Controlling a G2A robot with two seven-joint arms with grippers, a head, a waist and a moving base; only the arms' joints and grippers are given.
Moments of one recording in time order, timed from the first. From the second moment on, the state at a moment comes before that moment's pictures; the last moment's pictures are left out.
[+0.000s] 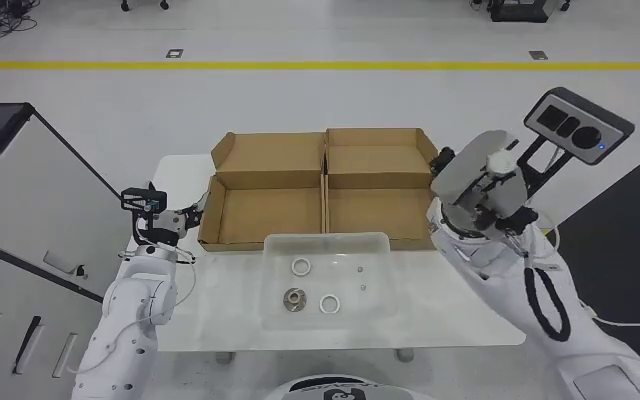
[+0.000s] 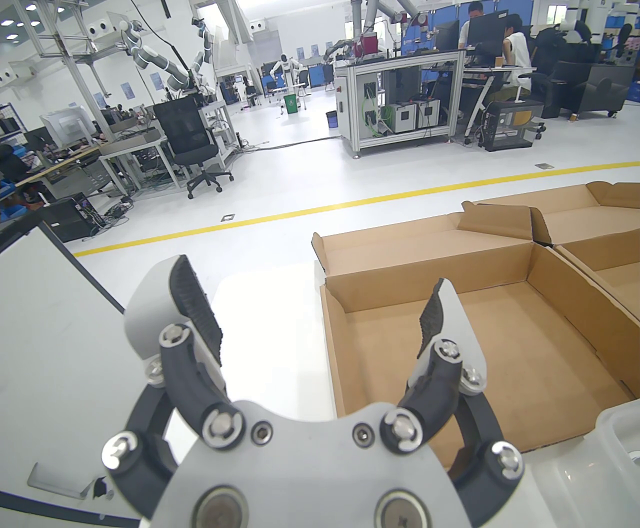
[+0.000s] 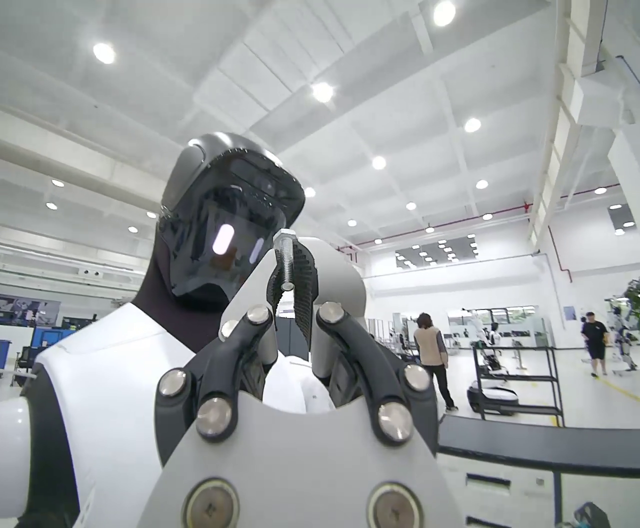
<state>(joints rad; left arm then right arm) 1.73 -1.15 -1.60 -1.80 1.33 0.00 0.00 -1.07 -1.04 1.01 -2.05 0.42 -1.01 0.24</state>
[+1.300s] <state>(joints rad) 1.73 -1.15 -1.60 -1.80 1.33 0.00 0.00 -1.16 -1.08 1.14 -2.05 0.47 -1.01 0.37</state>
